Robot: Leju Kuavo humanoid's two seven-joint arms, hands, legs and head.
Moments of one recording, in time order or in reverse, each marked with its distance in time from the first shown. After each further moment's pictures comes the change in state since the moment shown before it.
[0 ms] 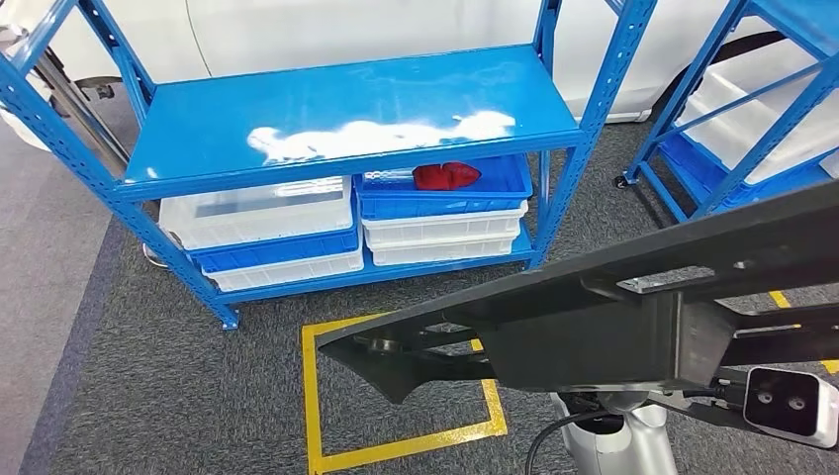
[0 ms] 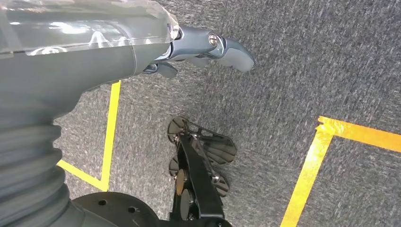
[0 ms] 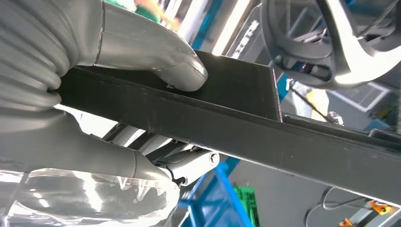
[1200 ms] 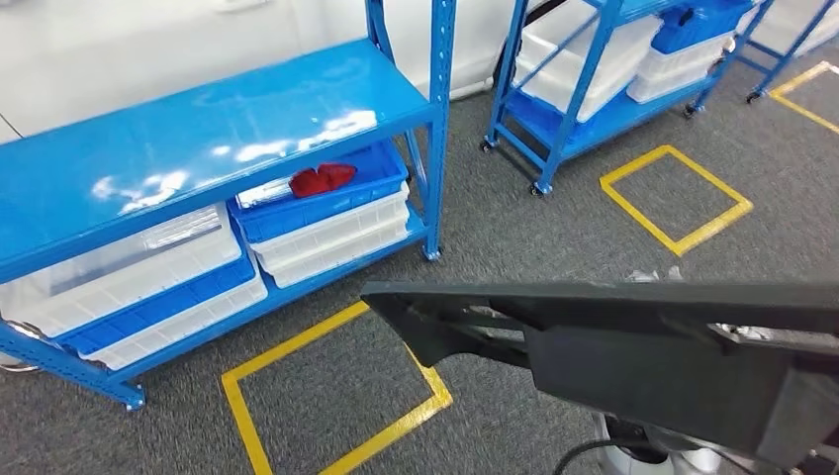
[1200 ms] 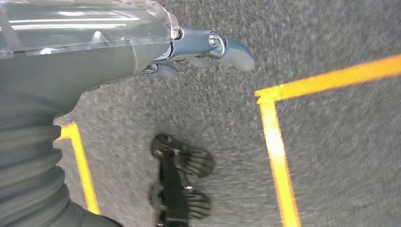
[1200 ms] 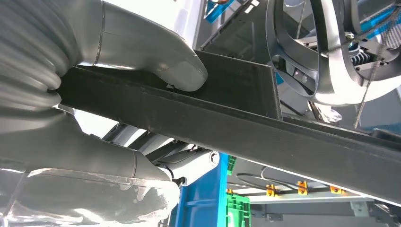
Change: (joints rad) left arm -0.014 0.036 -0.002 0.002 -0.085 0.017 -0.098; right arm 0.072 0.026 -0.111 -0.215 0.124 -0.074 0.000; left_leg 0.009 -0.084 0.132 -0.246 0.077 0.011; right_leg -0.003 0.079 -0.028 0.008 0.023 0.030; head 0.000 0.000
